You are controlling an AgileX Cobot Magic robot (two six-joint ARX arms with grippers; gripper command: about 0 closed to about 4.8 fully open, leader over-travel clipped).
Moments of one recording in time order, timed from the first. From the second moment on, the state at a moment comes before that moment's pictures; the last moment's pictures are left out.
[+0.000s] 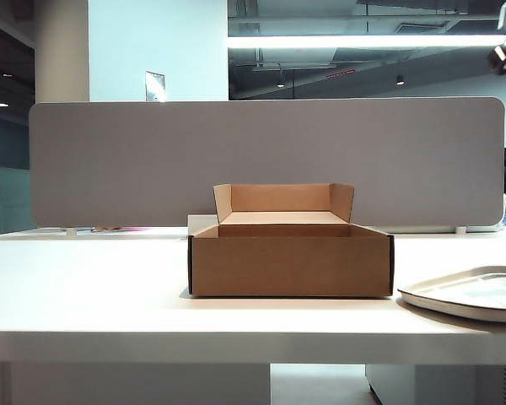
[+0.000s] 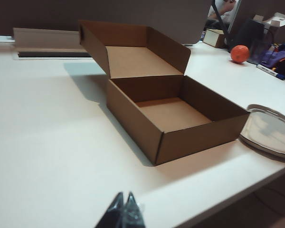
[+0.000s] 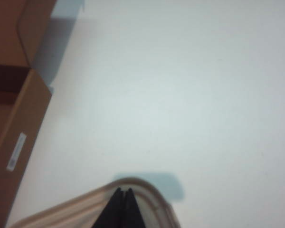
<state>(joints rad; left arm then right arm) -0.05 0.00 0.00 -0.06 0.54 -0.11 -0.01 1.19 0.87 -0.32 -0.05 -0.04</state>
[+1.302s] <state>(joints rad) -0.05 0.00 0.00 -0.09 0.60 -0.11 -0.29 1.76 1.26 -0.84 -0.37 -0.44</state>
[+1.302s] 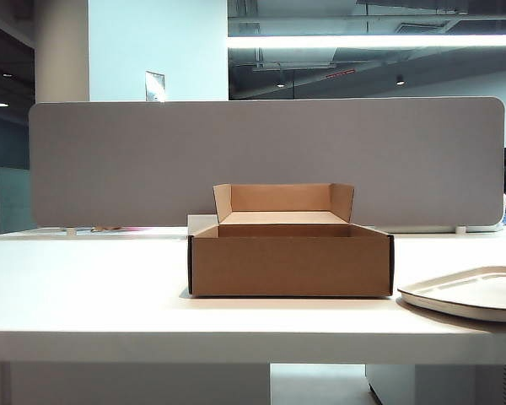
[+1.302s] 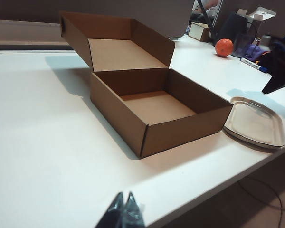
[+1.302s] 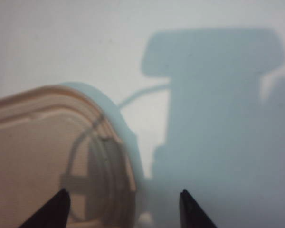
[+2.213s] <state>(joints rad) -0.05 0.00 0.01 -0.12 0.60 -0.11 -0.25 1.88 1.26 -0.78 -0.40 -0.53</state>
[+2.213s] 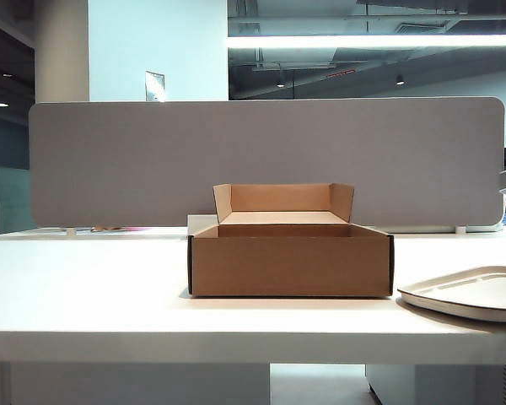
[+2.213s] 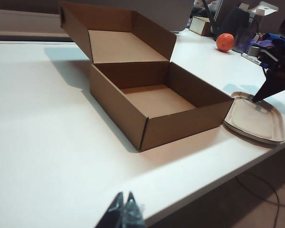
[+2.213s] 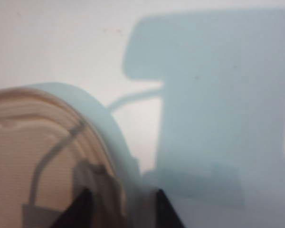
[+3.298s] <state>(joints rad) -0.05 0.00 0.01 -0.12 0.60 -0.11 -0.23 1.80 1.26 -0.81 -0.38 -0.52</state>
